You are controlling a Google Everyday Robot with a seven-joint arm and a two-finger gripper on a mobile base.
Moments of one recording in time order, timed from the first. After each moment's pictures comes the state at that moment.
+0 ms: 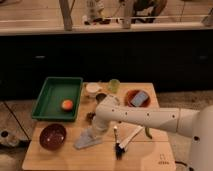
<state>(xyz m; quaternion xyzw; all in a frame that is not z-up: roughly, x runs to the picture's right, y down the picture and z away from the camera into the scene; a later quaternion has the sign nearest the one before) -0.059 0.265 0.786 -0.36 -0.22 -0.13 0.90</state>
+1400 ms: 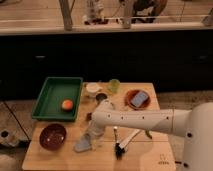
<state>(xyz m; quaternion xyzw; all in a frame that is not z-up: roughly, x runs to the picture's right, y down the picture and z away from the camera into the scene) -0.080 0.287 0.795 -0.34 -0.24 -0.15 0.90</state>
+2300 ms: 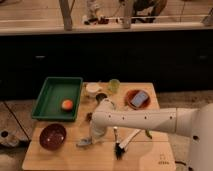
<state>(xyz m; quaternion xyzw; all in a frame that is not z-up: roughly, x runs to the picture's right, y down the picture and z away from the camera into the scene) -0.062 0.276 0.780 -0.34 -0.21 -0.16 0.90</state>
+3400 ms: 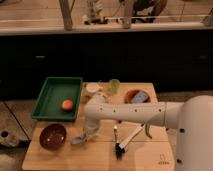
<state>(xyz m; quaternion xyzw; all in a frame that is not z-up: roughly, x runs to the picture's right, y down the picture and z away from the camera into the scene) -0.102 0.274 0.769 -0.35 -0.25 -0.25 0.87</state>
